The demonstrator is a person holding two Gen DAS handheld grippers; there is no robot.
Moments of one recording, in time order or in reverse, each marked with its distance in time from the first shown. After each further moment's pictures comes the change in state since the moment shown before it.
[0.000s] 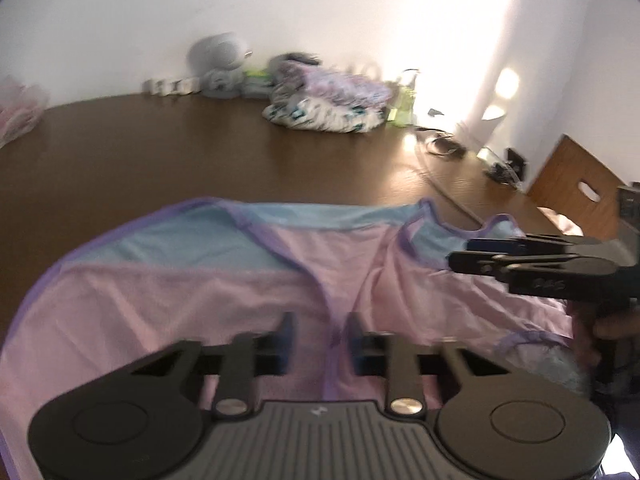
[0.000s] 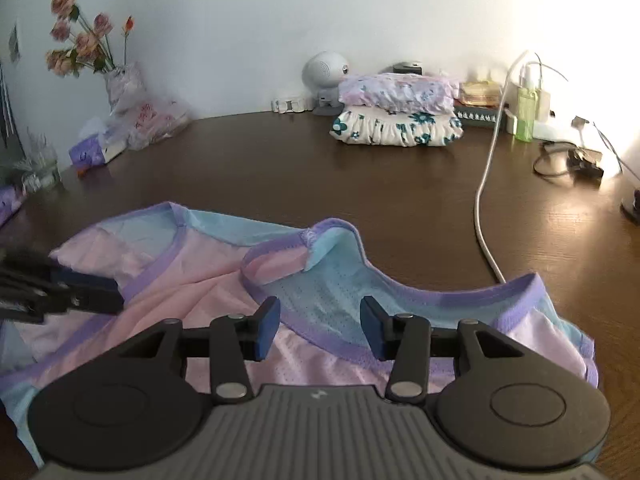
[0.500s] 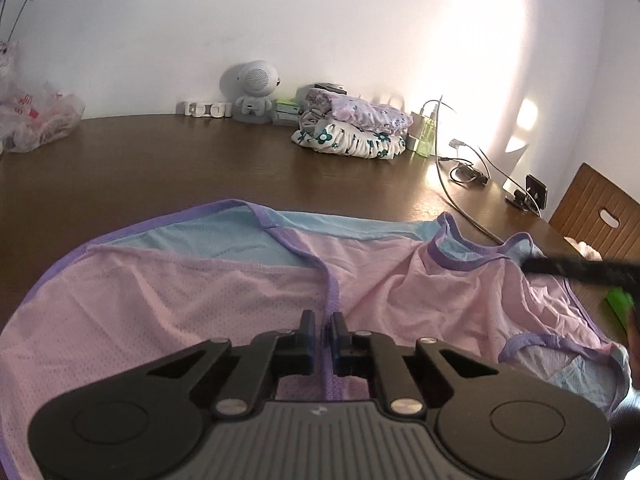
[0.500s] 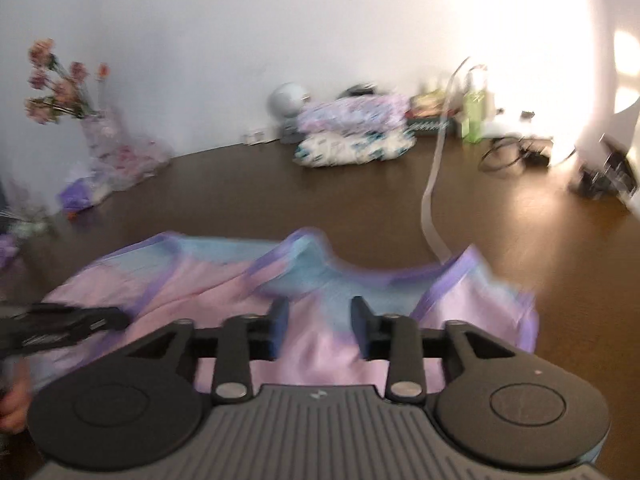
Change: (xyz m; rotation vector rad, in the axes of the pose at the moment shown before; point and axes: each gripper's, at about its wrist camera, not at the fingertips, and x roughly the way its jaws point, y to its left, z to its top) left arm -0.006 -0.005 -0.023 -0.020 -0.112 0.091; right arm -0.057 -0.002 -0.025 0.122 -0.087 -0.025
